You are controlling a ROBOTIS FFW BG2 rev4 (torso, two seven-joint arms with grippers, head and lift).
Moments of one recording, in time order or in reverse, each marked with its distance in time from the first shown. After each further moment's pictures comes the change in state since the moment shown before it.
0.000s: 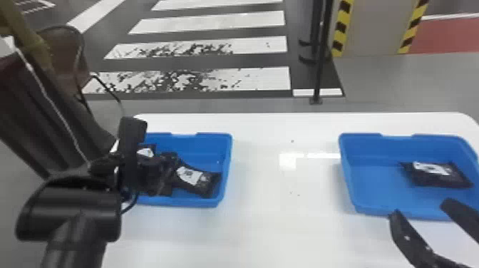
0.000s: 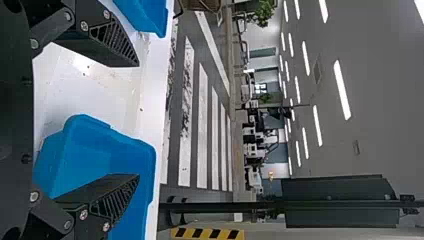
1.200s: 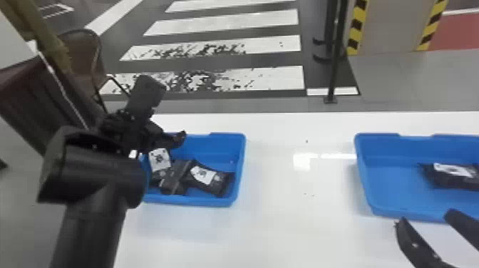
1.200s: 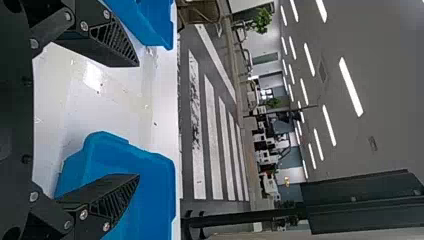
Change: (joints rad) left arm -0.107 0.059 -0.129 -0.138 -0.455 0.090 -0.193; right arm -0.032 0.000 0.019 0.054 -0.066 0.051 0.026
